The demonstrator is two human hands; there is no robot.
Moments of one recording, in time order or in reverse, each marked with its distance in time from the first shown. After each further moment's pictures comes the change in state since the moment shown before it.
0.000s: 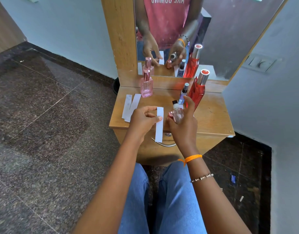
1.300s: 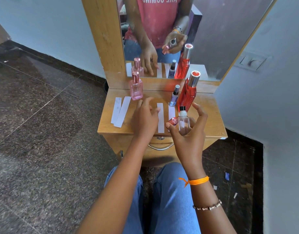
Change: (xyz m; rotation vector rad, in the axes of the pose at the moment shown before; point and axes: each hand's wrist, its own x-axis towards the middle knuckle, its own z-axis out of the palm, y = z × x) left_hand 0.030 -0.001 0.044 0.445 0.292 0.288; right_hand -0.018 -0.017 -0.035 0.234 0.080 0.006
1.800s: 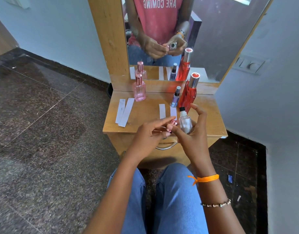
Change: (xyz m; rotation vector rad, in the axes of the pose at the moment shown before) left_hand -0.054 -0.004 -0.044 -0.508 -0.510 0.147; right_hand 0.001 -0.002 -0.015 0.173 -0.198 0.080
